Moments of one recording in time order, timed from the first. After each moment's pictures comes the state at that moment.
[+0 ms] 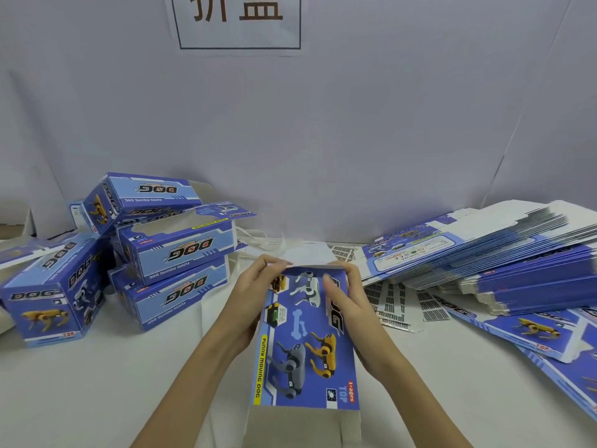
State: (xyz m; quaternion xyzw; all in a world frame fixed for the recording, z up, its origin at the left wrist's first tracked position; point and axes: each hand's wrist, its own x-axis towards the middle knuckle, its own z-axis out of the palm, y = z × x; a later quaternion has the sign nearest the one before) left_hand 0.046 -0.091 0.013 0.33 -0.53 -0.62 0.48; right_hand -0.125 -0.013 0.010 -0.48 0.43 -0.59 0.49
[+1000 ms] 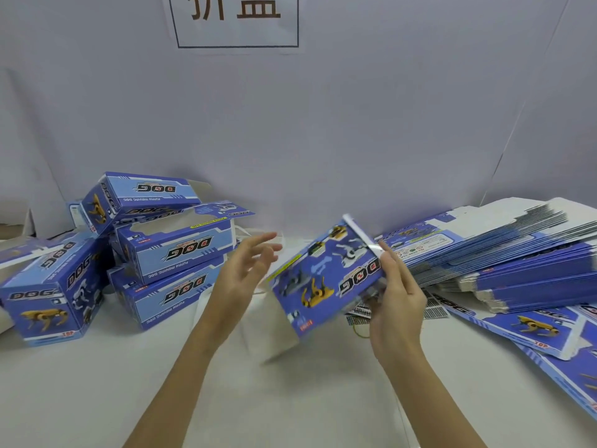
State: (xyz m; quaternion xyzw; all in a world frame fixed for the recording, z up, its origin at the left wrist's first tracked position) left_hand 0.065 -0.087 0.025 0.30 -0.69 -0.40 0.53; right_hand -0.145 -0.019 0.019 -0.22 0.39 -0.82 0.35
